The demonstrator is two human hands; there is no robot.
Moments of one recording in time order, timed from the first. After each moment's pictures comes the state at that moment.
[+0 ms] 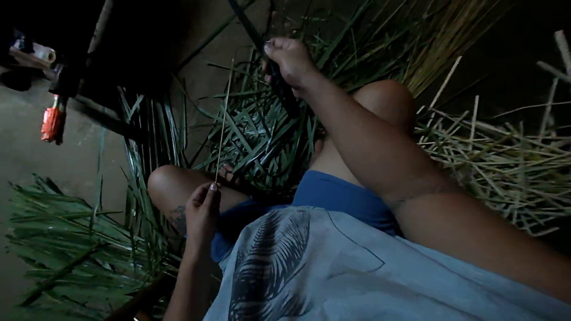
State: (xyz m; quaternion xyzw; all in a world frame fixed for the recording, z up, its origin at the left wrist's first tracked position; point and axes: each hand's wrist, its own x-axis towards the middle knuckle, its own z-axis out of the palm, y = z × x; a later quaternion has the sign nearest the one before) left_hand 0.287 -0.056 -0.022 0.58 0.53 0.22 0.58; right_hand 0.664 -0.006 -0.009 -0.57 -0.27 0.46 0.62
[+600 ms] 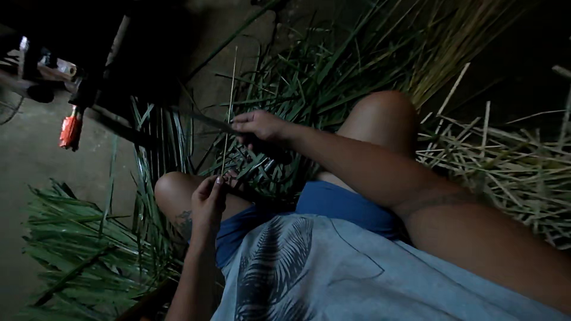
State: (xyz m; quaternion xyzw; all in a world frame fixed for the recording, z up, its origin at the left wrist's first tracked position) left_hand 0.320 -0.045 -0.011 0.60 0.49 0.24 0.58; right_hand 0.586 -0.033 -0.010 -0.46 -0.35 0.67 0.47
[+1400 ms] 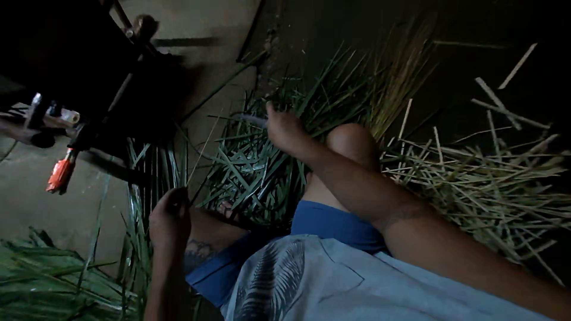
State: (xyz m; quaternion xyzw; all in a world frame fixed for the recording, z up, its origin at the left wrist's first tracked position) left_hand 0.304 0.019 0.036 0.84 0.49 0.15 0.16; right_hand 0.643 -0.049 0.023 -0.87 -0.43 0.18 0.16
